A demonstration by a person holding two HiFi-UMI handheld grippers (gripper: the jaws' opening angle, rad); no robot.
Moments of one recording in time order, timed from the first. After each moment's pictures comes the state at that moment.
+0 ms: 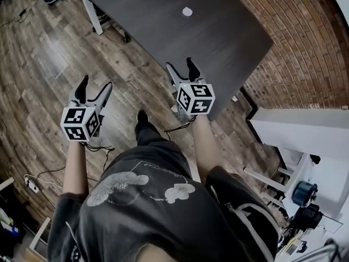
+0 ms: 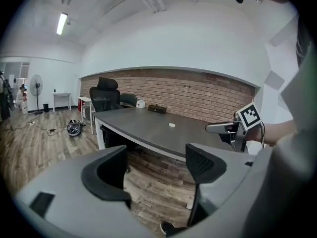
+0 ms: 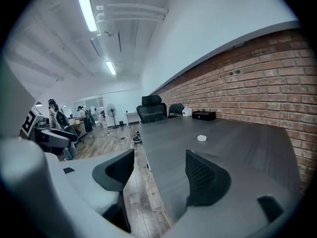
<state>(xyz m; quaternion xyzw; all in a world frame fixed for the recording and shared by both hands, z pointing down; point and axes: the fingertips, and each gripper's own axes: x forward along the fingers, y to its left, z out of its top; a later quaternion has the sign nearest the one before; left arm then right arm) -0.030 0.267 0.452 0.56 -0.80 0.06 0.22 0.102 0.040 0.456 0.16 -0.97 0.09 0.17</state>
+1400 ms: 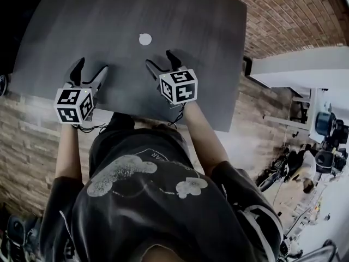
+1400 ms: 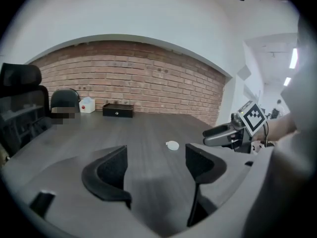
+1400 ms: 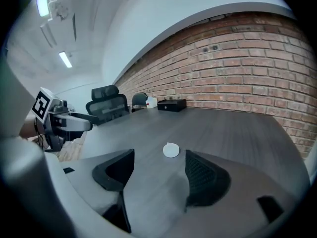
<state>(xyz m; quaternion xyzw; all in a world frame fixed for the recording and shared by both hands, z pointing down) -0.209 -0.137 0.457 0.77 -0.59 0.16 0.20 -0.028 -0.202 0.499 0.34 -0.90 0.18 0.22</state>
